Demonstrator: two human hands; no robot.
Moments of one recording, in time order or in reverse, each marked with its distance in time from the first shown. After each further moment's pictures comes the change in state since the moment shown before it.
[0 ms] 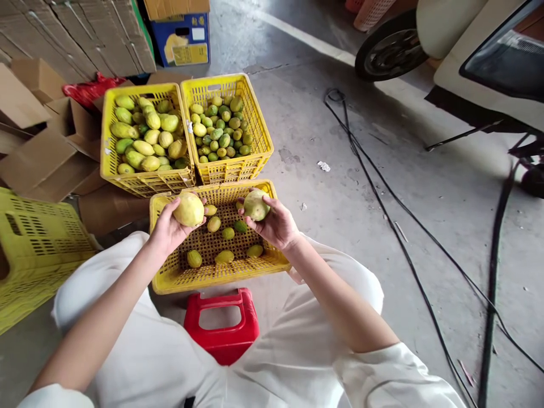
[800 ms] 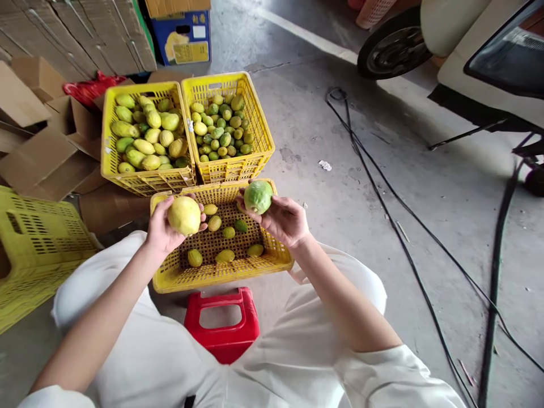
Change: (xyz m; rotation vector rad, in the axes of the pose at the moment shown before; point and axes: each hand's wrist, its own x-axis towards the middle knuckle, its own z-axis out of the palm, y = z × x) left_hand -0.003 0.008 -0.008 0.040 -0.103 -0.046; right_hand -0.007 -0.010 0.009 -0.090 -0.123 -0.100
